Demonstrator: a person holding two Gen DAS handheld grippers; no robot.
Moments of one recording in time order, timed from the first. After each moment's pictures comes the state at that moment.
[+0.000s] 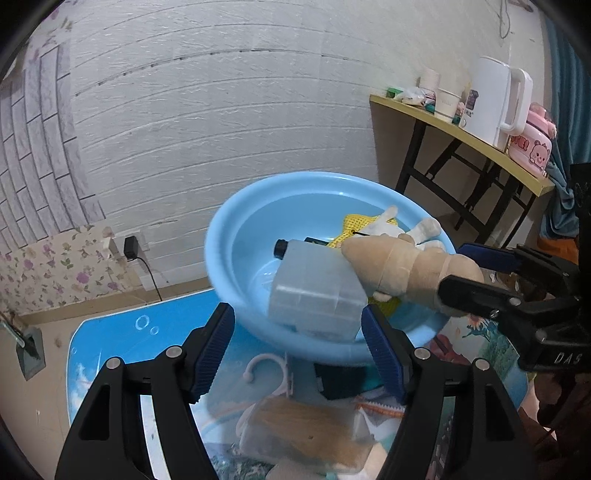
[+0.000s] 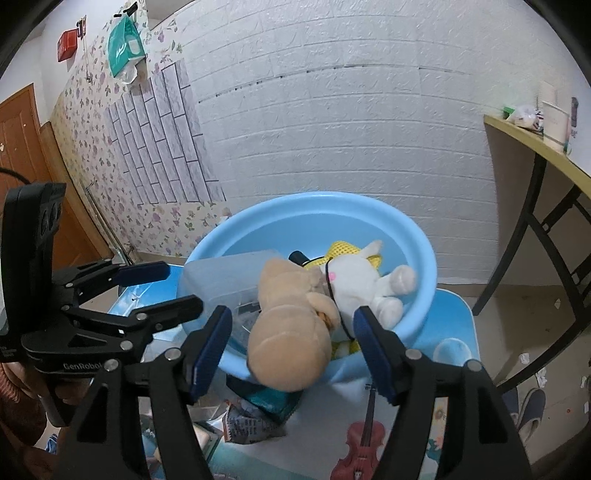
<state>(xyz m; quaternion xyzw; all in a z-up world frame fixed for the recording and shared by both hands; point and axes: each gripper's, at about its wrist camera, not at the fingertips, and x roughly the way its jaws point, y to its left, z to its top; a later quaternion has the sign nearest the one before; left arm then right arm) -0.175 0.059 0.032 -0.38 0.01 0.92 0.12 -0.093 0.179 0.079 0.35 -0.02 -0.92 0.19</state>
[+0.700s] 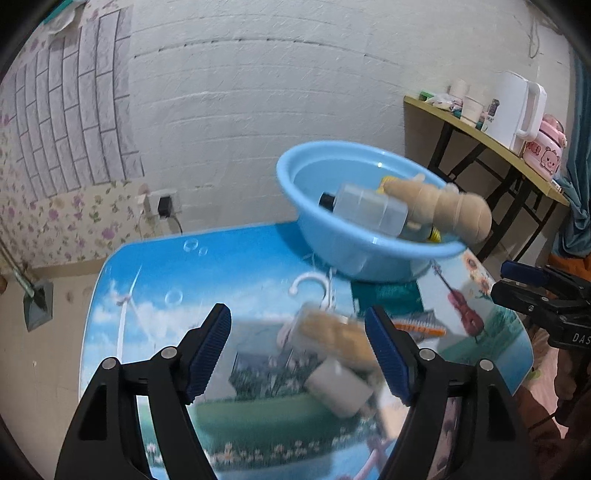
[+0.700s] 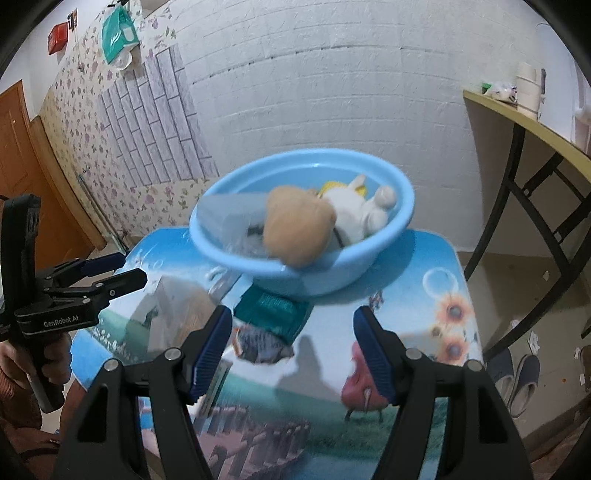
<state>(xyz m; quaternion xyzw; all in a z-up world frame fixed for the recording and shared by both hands) -0.100 0.007 0.004 -0.40 -0.03 0.91 0.07 -0.034 0.180 0.055 0.39 -0.01 -0.90 0.18</state>
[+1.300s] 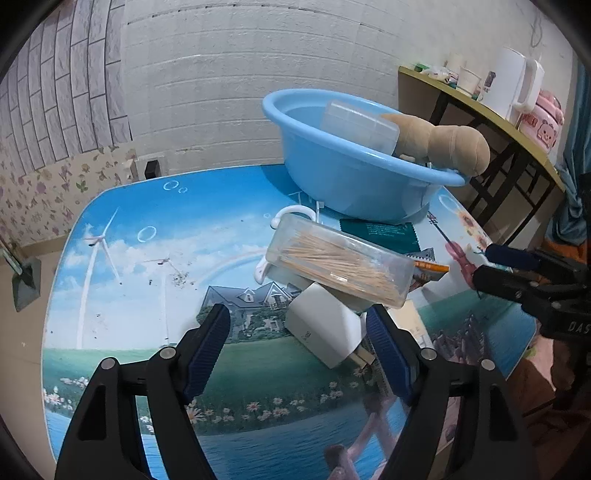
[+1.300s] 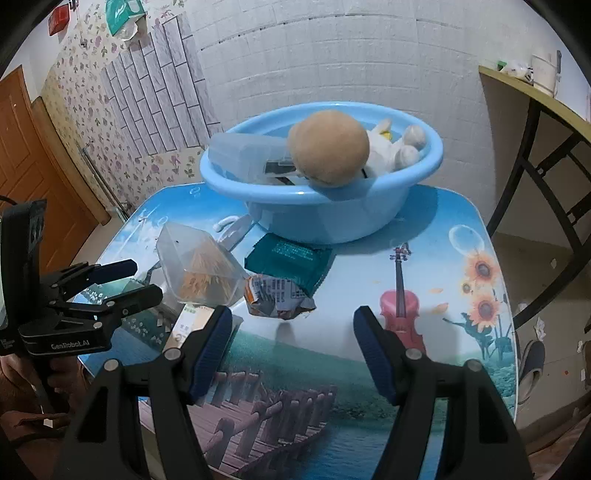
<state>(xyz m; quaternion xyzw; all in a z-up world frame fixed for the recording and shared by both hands) -0.082 0.018 -0.039 -0.44 -0.05 0.89 0.09 -0.025 0.164 0.021 0.43 -0.01 -0.88 0.19</state>
